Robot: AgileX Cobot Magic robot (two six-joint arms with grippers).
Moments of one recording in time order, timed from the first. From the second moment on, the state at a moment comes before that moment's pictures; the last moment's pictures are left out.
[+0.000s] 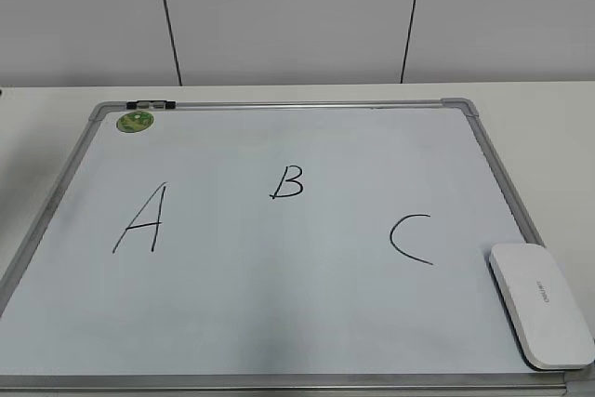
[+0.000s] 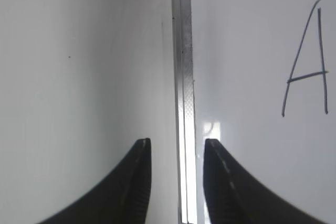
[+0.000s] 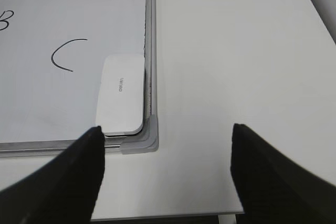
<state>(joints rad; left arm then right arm) 0.01 1.61 -1.24 -0.01 0.96 -0.01 0.02 -0.02 -0.49 -0.05 1.14 0.03</state>
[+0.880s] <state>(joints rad) 0.01 1.91 -1.42 -0.03 0.97 -0.01 0.02 -0.02 -0.49 -0.05 1.14 0.03</state>
